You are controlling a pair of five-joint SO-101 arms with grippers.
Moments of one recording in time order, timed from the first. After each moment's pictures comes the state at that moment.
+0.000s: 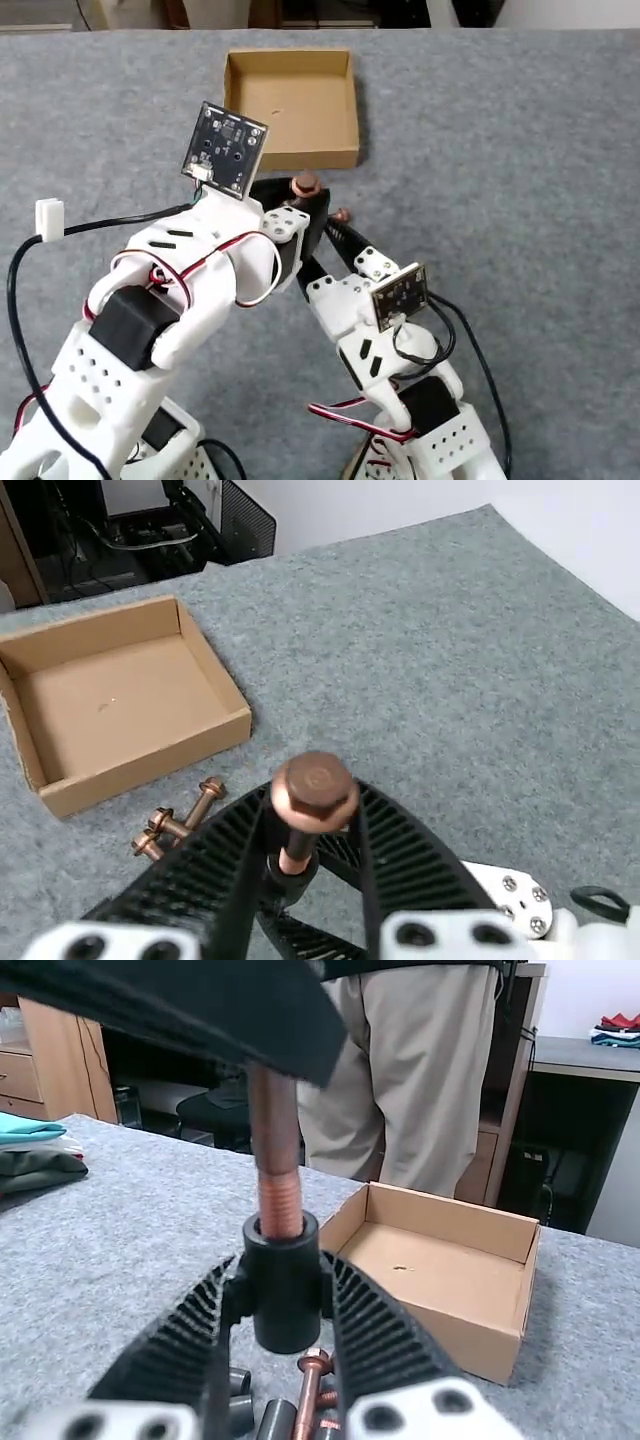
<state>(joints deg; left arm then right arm) 31.9 -50.0 23.2 58.5 0.7 -32.0 -103.5 96.8 17.5 -6.7</state>
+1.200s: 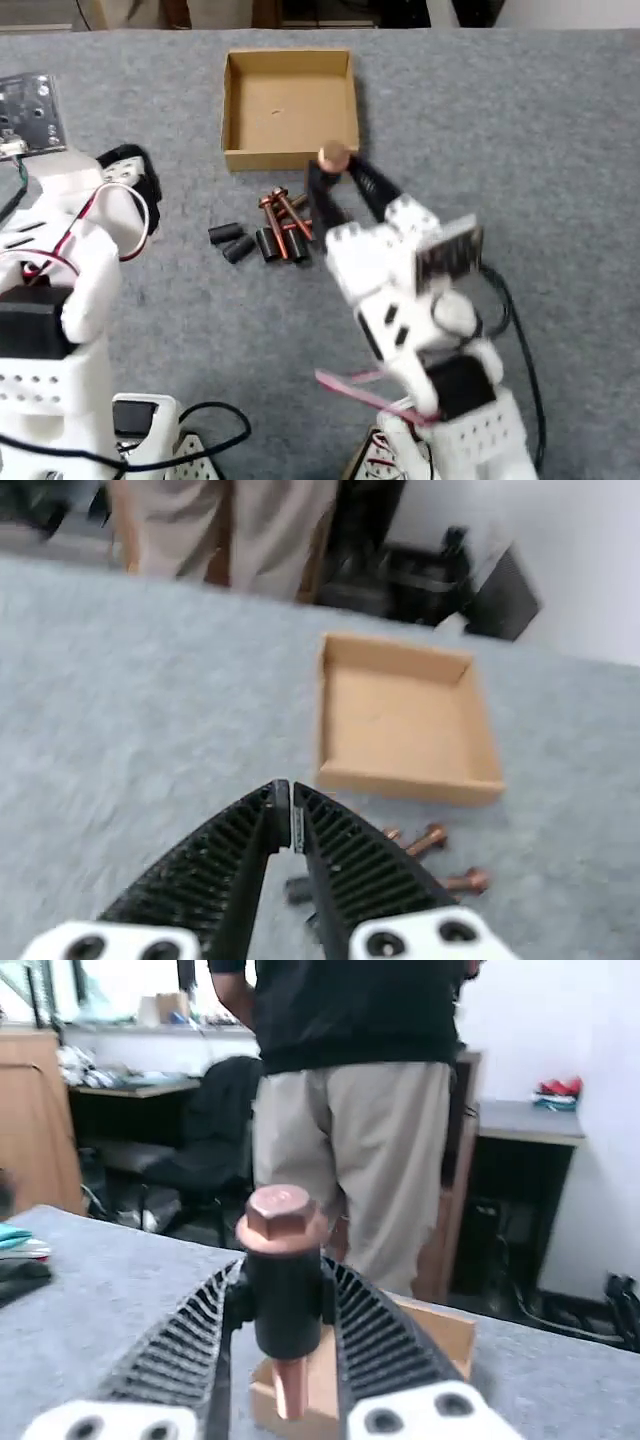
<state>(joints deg) -2.8 -50.1 14.8 71.6 2.1 -26.0 -72.6 57.9 22.0 -6.7</state>
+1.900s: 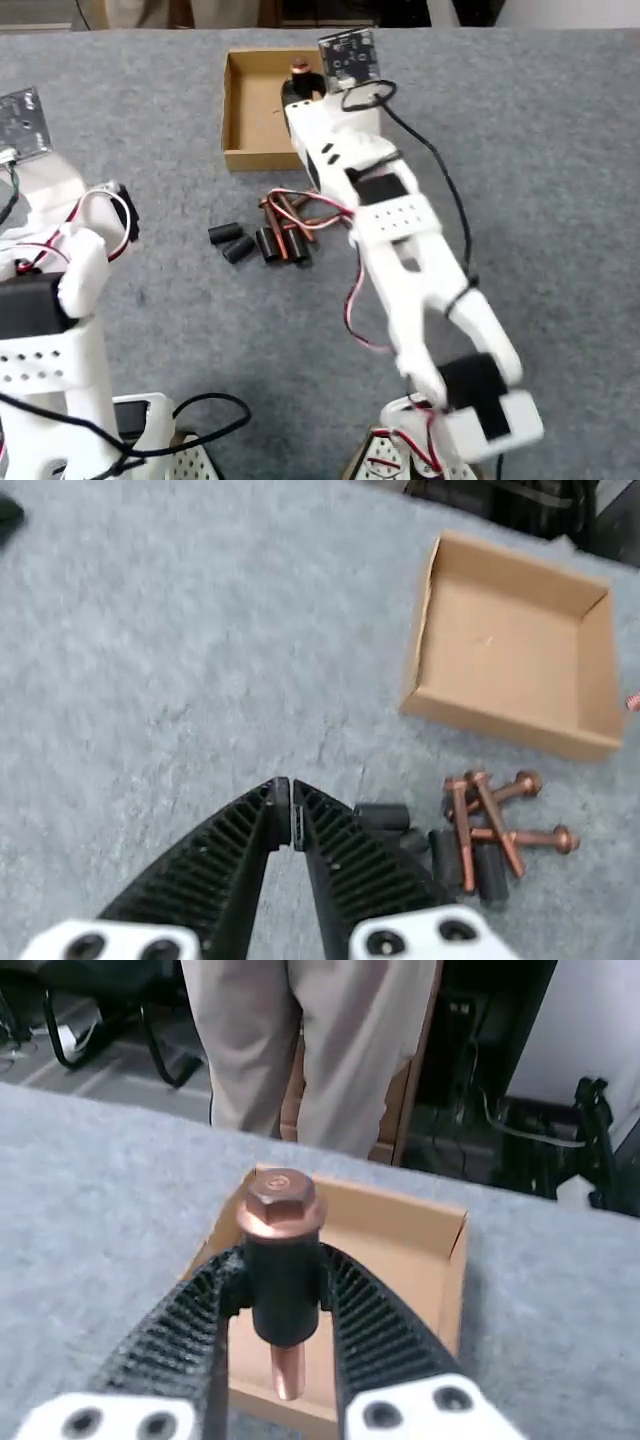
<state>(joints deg) -10.7 -50.1 23.1 74.9 2.1 -21.5 -3.8 24.5 7.5 -6.7</state>
